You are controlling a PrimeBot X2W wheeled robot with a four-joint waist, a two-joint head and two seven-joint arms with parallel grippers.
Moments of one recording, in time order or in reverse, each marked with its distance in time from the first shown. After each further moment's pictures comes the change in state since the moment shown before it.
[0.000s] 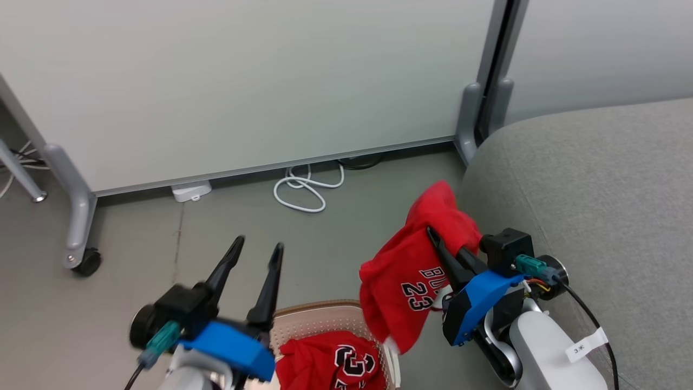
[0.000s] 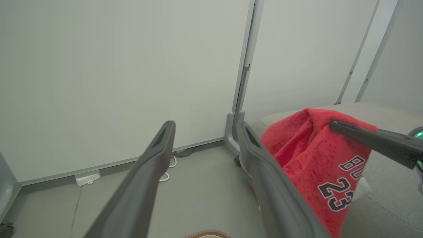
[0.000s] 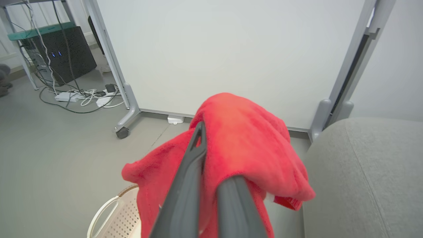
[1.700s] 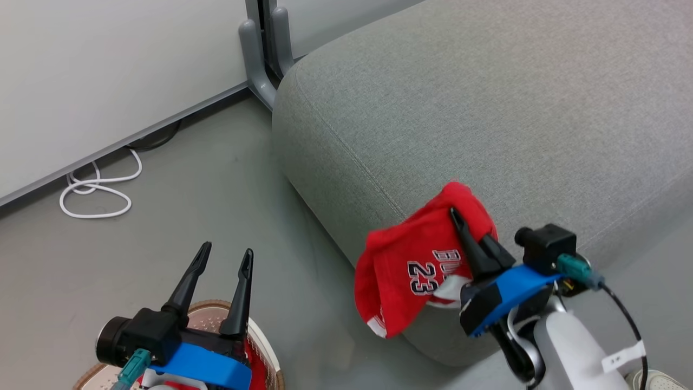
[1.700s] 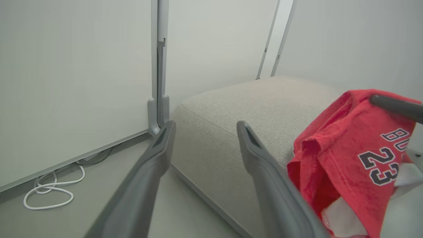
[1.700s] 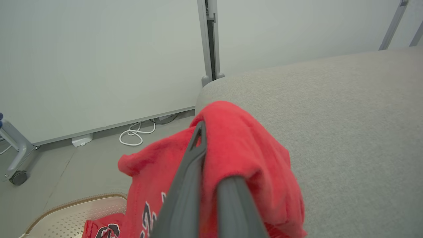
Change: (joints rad) left arm 0.173 -0.114 0.324 -0.080 0.300 -0.158 0.000; right arm 0.105 -0.001 -0.092 -0.219 0.021 0.000 0.015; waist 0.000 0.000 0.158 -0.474
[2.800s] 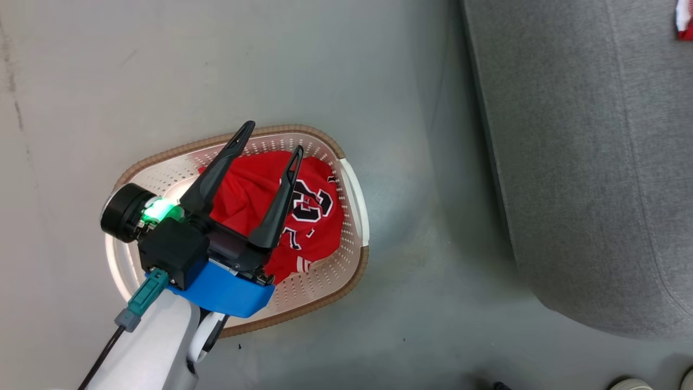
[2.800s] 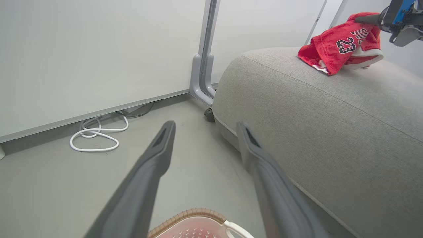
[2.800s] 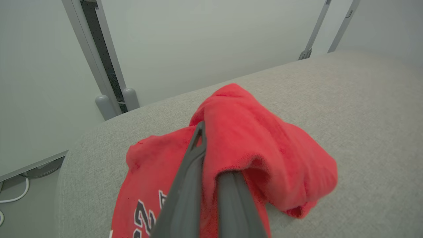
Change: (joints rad) left arm -0.330 0.112 -0.193 -0.128 0.026 -0.003 0.005; right arm -0.767 -0.273 -0.791 0.351 -0.170 0.000 0.106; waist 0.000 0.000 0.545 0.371
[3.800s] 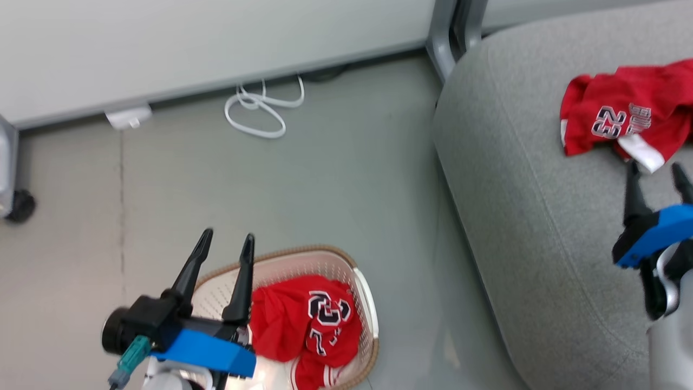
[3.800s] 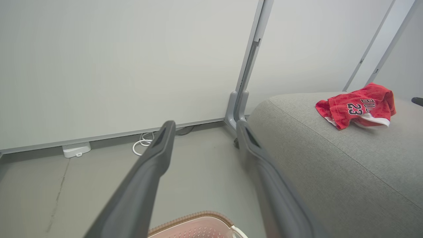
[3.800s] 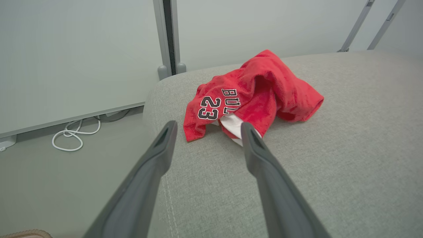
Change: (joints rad) left arm 0.284 -0.141 0.202 0.143 -0.053 0.002 -0.005; right arm 0.545 0.183 0.203 -0.108 -0.088 0.000 -0.053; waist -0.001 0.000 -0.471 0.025
